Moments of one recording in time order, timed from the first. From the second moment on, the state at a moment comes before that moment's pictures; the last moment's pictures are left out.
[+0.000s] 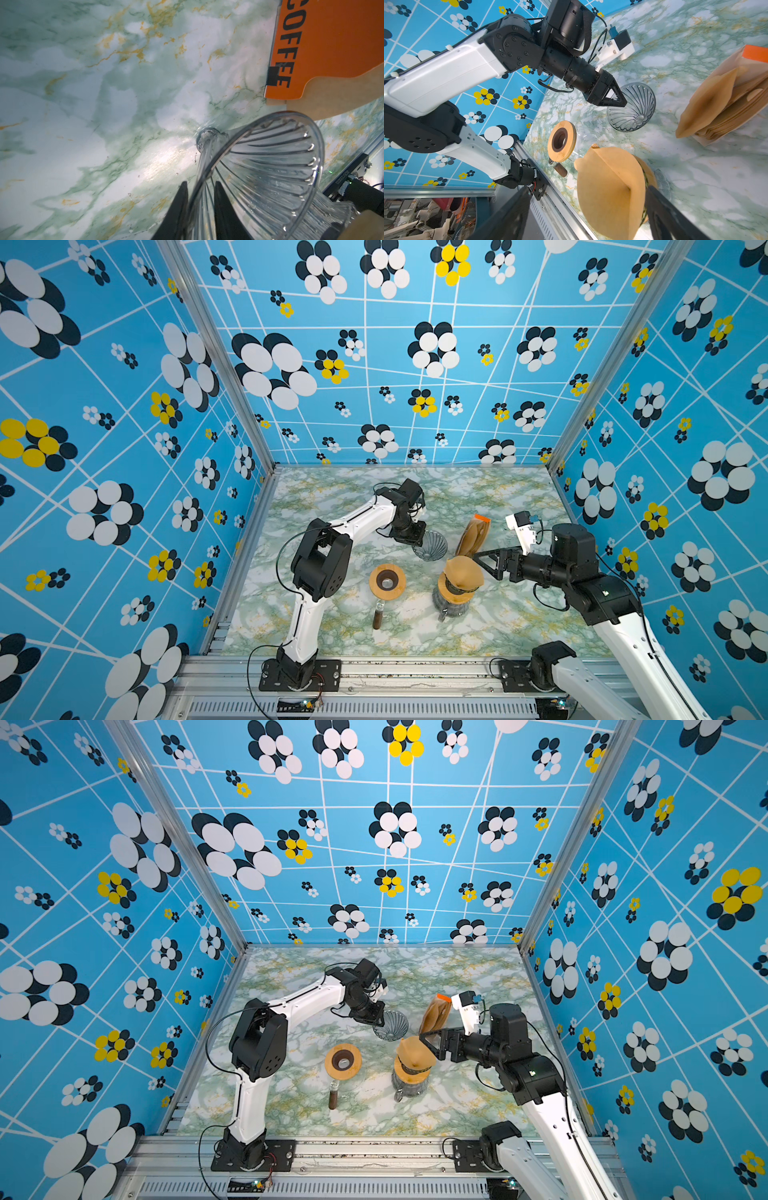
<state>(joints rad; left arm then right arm) -0.61 2.11 1.72 -0.89 0.36 -0.26 0.26 0.75 0.86 -0.70 -0.62 0.36</state>
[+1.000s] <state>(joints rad) -0.48 1.90 1.70 -0.93 0.42 -0.31 0.59 0.86 1.02 -0.79 -0.39 0.37</state>
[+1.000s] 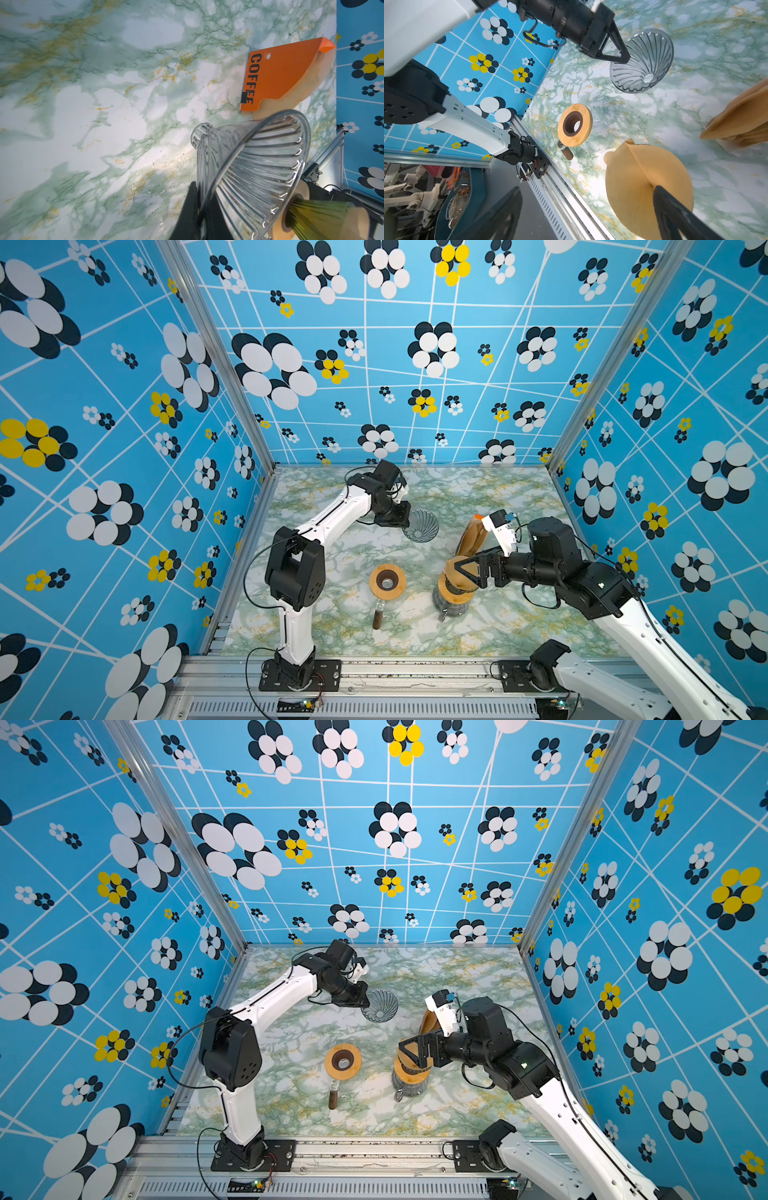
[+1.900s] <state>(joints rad) -0.44 1.31 1.34 -1.28 0.51 -0.32 0.84 0.96 1.05 -0.71 -0.21 0.38</state>
